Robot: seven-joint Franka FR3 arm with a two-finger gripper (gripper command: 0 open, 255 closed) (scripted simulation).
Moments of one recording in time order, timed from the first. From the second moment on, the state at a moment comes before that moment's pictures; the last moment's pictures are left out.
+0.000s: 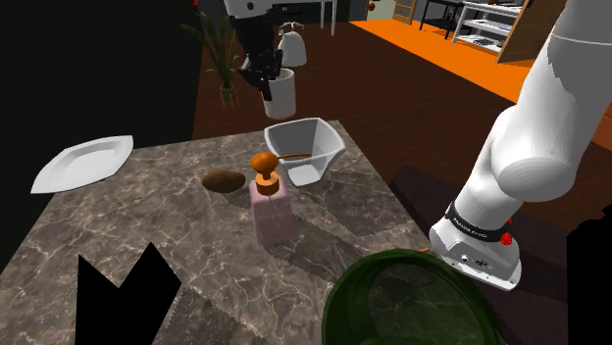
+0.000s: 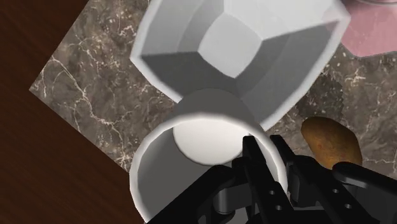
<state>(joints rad) 0.16 0.05 0.19 -1.75 -0.05 1.68 0.23</state>
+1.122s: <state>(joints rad) 0.25 -0.60 0.23 -2.37 0.10 1.66 0.28</state>
